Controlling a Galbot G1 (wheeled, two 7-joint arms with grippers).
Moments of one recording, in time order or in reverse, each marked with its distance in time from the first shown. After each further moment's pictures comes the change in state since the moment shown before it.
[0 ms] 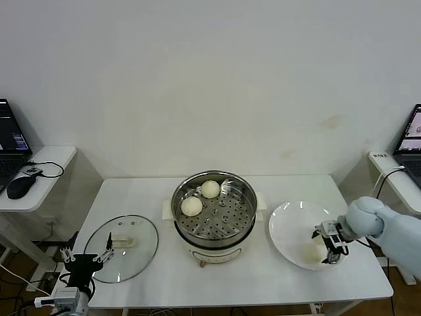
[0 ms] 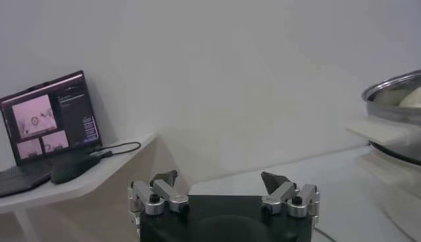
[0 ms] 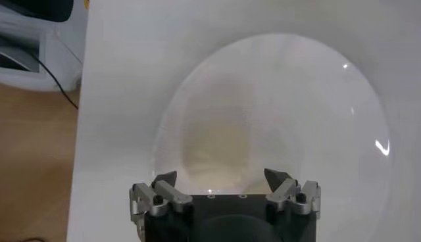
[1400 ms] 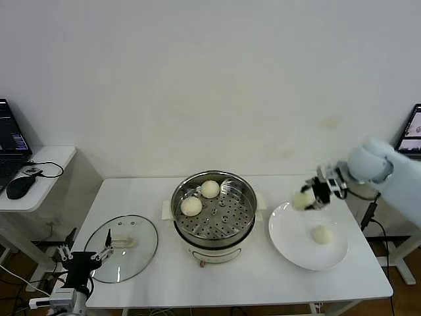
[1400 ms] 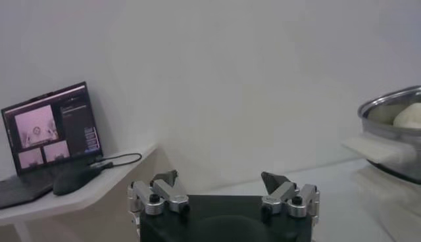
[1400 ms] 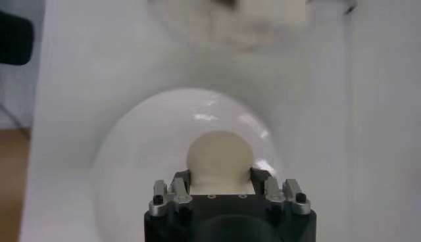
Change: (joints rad) left arm 0.024 0.005 -0.011 -0.058 -0.007 -0.005 -0.002; right arm 0.545 0.079 -0.205 0.007 0.252 -0.043 -0.053
